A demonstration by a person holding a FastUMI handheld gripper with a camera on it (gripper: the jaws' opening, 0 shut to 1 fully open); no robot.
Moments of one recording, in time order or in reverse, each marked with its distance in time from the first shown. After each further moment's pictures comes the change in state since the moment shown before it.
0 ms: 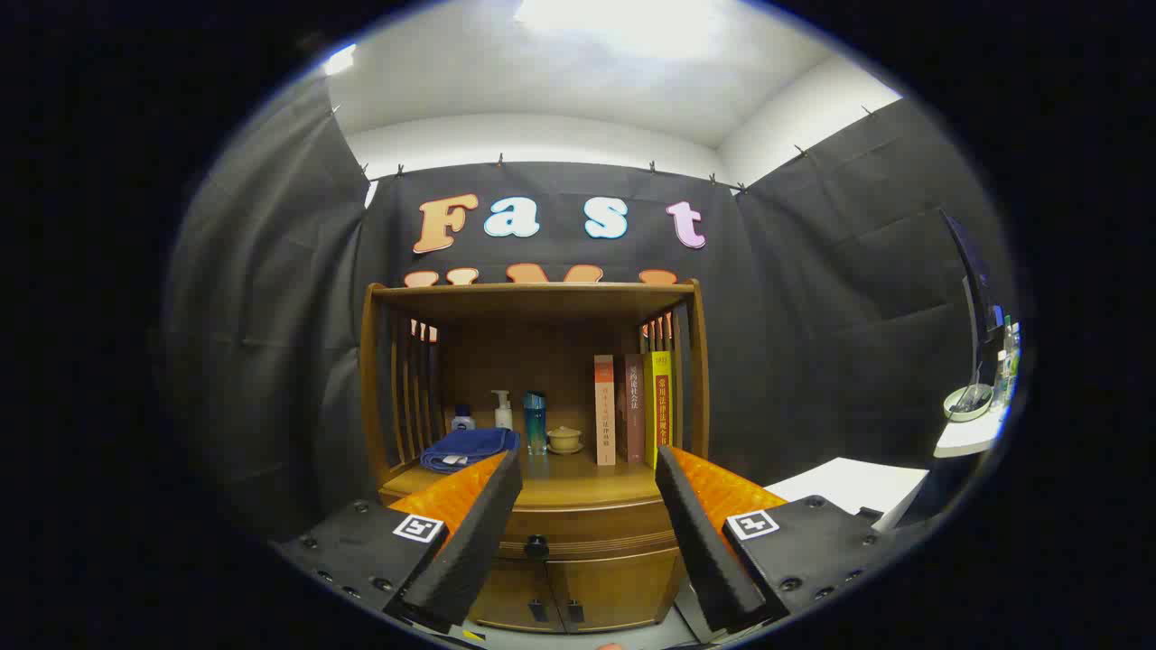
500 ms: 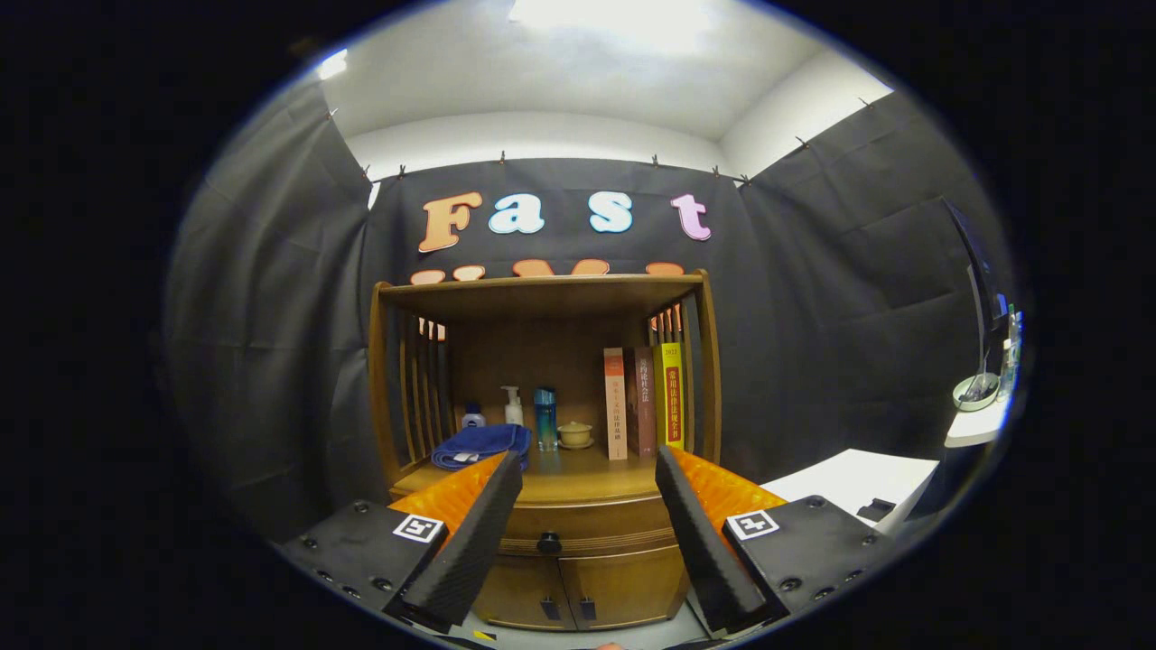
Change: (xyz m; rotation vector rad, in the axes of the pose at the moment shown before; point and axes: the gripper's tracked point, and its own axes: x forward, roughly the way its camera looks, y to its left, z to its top) arm -0.003 0.009 -0.011 0.027 0.020 0.019
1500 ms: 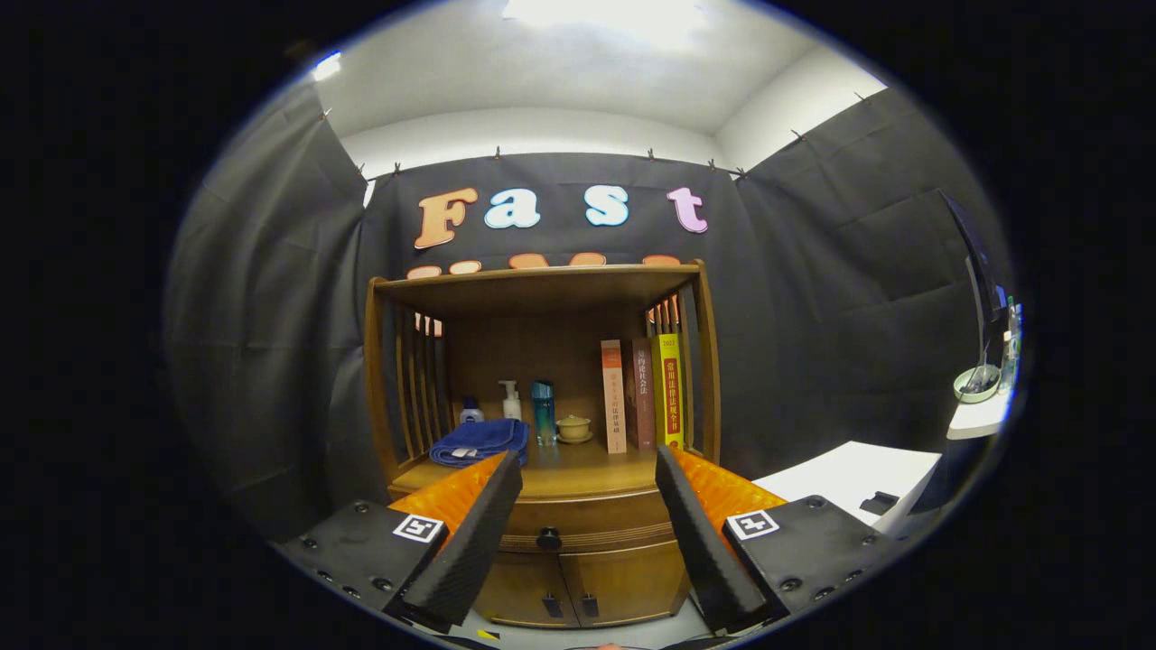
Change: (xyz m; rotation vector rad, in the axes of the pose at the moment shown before) arm -0.001 -0.003 -0.008 0.017 0.021 -0.008
